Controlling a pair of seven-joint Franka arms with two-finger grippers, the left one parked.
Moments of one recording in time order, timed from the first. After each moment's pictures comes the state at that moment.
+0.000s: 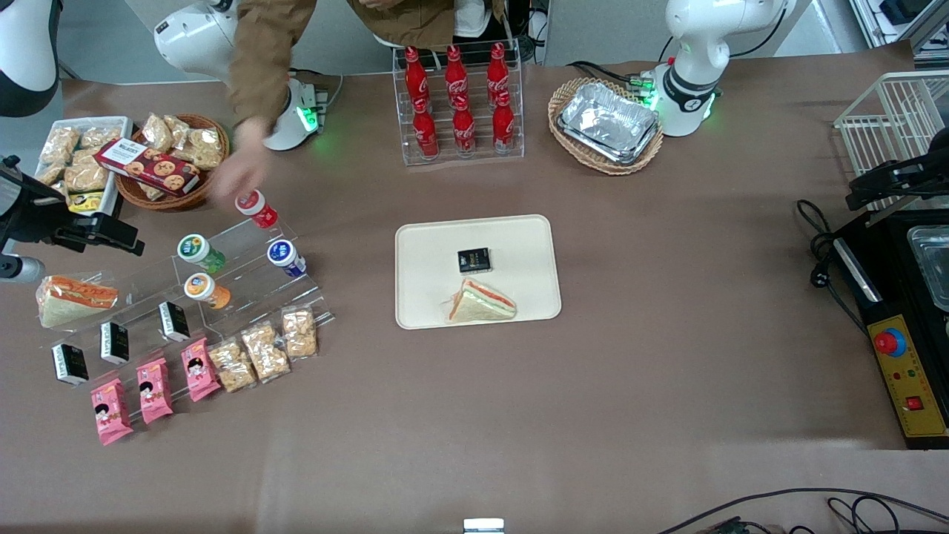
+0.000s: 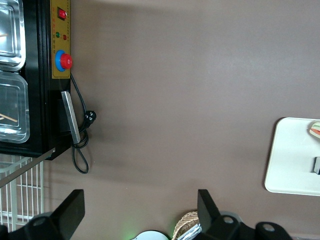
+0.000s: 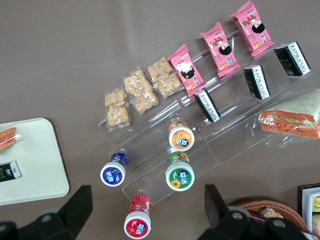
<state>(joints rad) 0.57 0.03 -0.63 -1.59 0.06 1.56 0.07</state>
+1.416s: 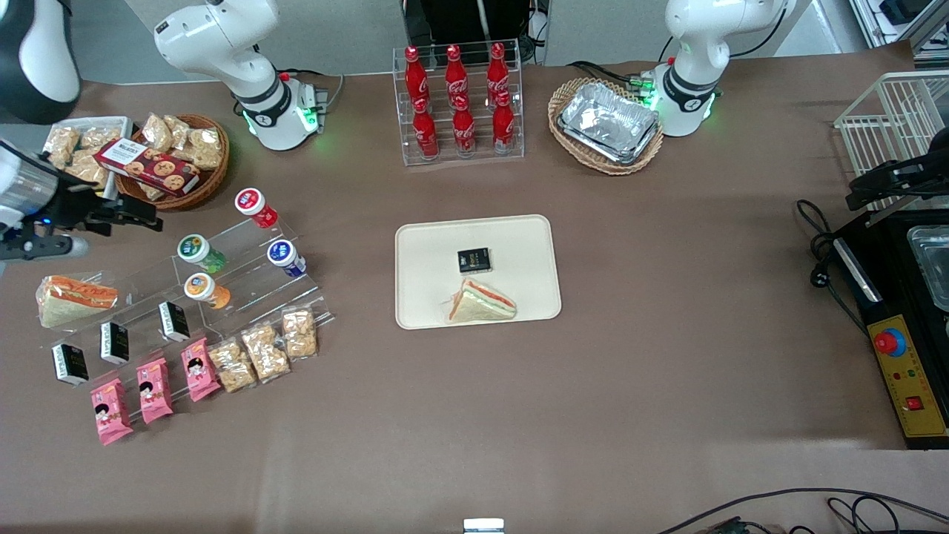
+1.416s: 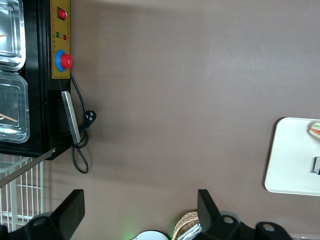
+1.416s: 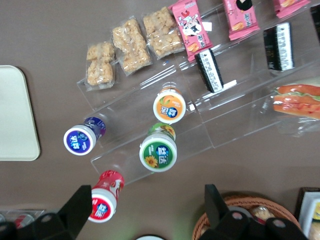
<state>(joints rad) 0.57 -0.17 -0.65 -1.96 -0.03 1.69 -0.07</state>
